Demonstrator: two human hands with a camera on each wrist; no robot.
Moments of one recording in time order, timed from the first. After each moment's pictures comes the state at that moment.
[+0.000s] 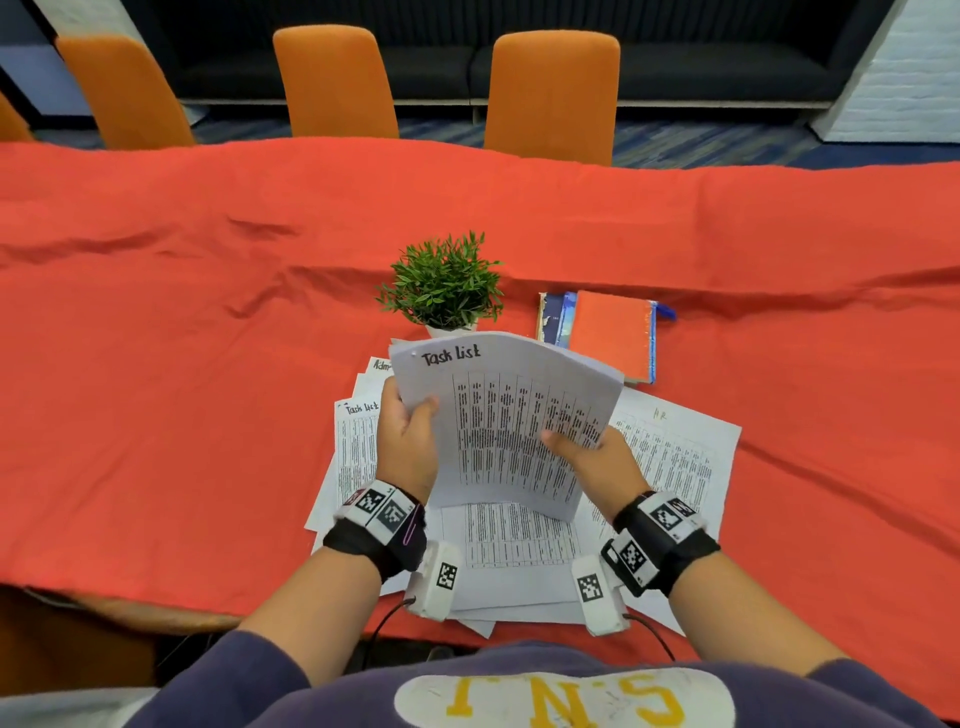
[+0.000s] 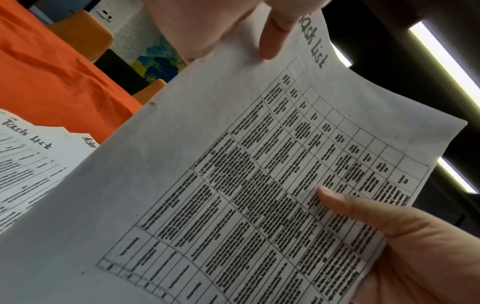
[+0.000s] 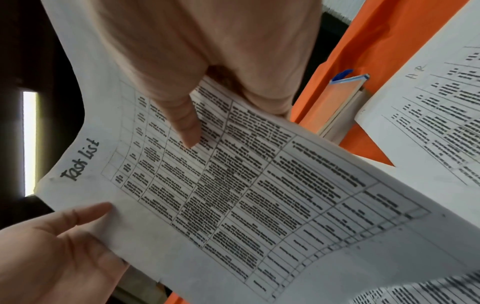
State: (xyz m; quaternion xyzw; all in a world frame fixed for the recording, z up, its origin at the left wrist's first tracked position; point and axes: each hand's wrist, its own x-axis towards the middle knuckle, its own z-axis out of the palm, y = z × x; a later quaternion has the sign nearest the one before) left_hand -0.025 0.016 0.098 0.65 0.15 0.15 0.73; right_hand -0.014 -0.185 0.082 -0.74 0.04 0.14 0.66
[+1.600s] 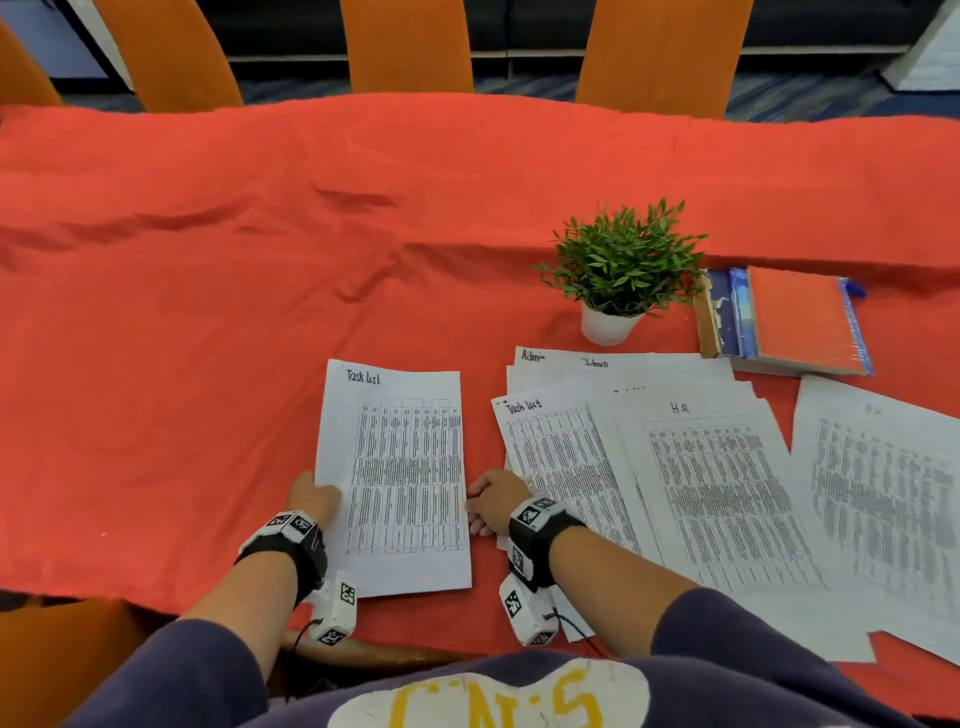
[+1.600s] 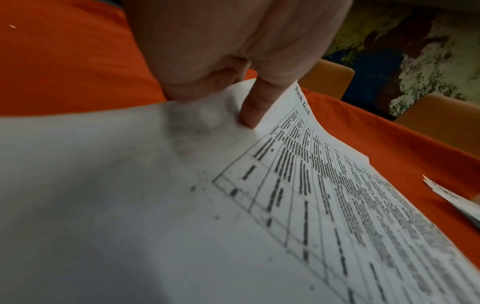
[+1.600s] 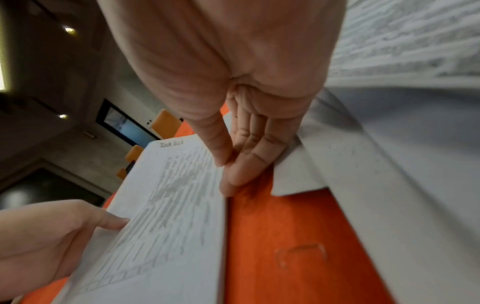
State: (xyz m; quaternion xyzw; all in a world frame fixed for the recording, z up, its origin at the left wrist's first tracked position) left_hand -0.033 0.446 -0.049 0.79 0.43 -0.10 0.41; right_hand 0.003 0.194 -0.050 -0.77 0.08 0.40 0.49
